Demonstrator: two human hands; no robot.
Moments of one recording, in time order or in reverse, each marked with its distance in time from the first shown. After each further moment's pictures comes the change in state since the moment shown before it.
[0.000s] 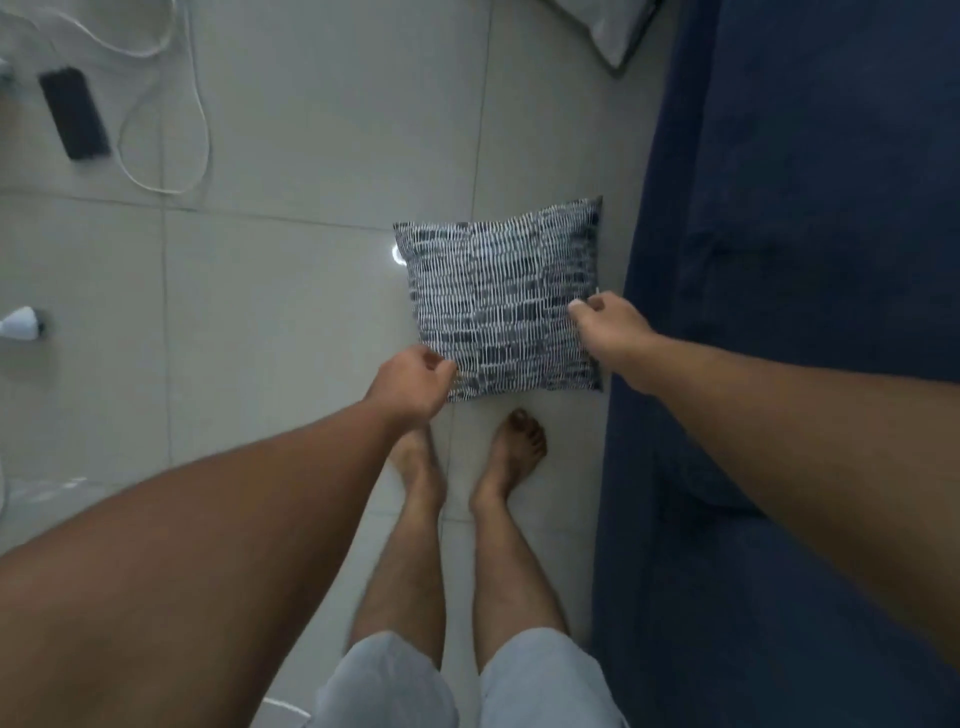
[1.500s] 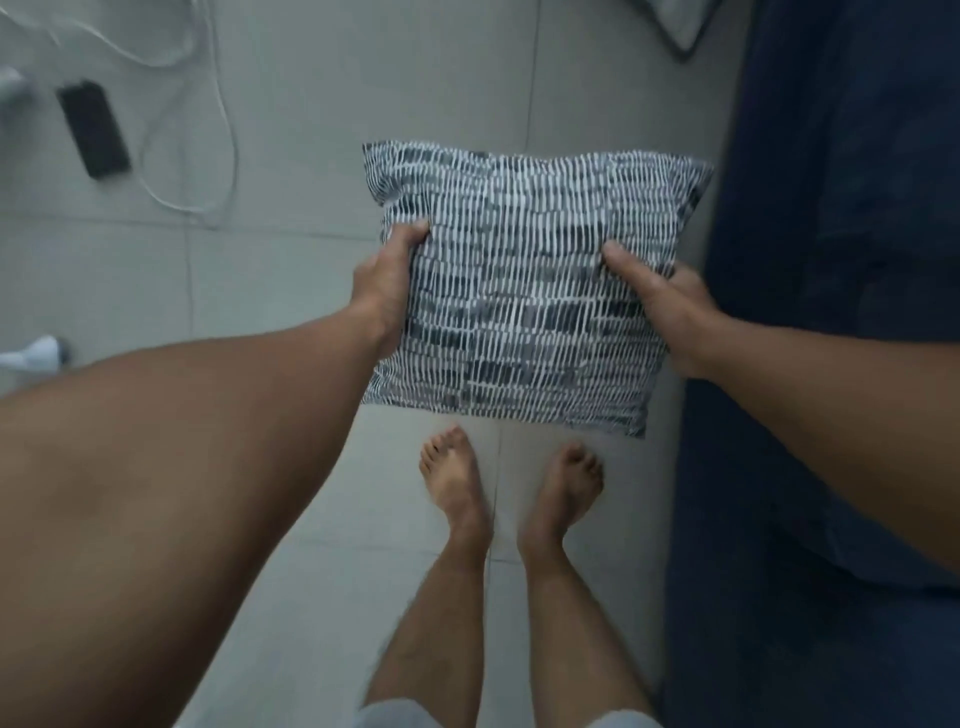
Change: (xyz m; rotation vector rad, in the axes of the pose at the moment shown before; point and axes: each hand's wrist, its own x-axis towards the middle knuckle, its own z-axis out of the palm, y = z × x) left_hand 0.118 0.001 -0.100 -0.970 0.048 -0.076; right_hand 0.058 -0.034 0.030 0.617 -0.021 -0.139
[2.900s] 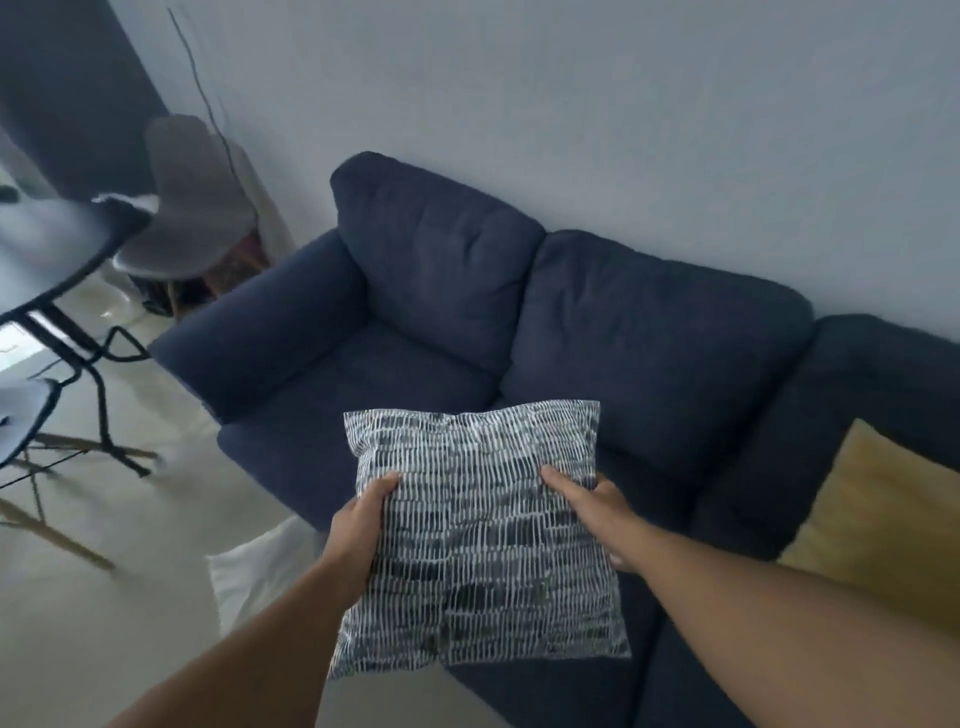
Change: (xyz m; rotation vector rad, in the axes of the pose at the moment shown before) left_hand -0.479 0.330 0.384 0.783 -0.642 0.429; right_hand -0.434 -0.182 -0.369 0.777 0.672 -0.201
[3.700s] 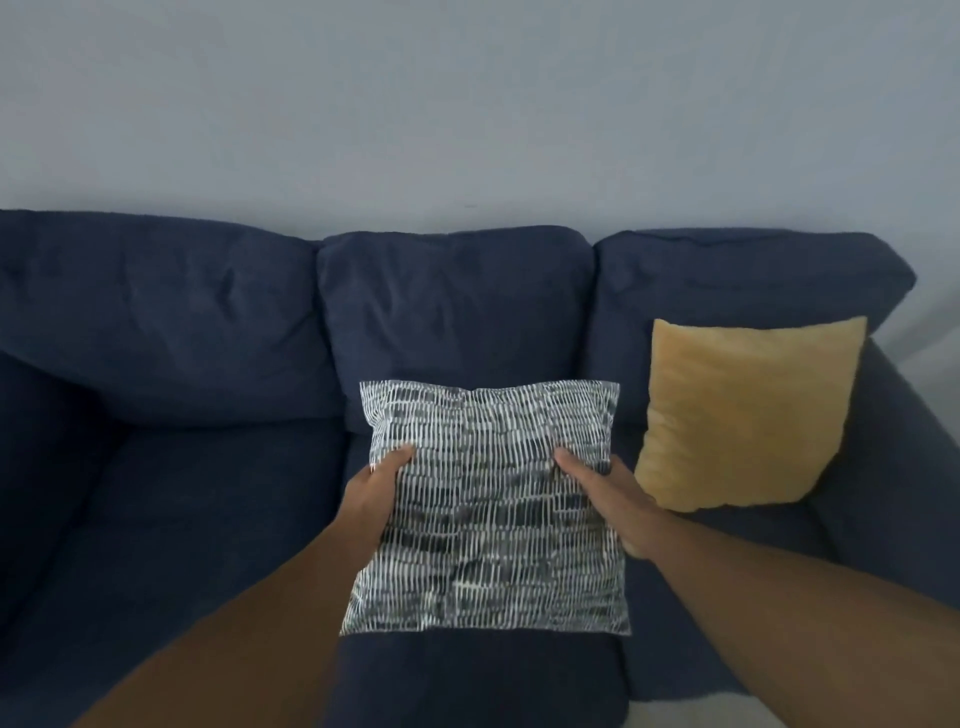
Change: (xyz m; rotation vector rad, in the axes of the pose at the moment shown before) left_hand 0.120 0.105 0.159 0.474 -0.539 0.016; right_hand 0.010 0.027 -0.064 0.404 0.505 0.083
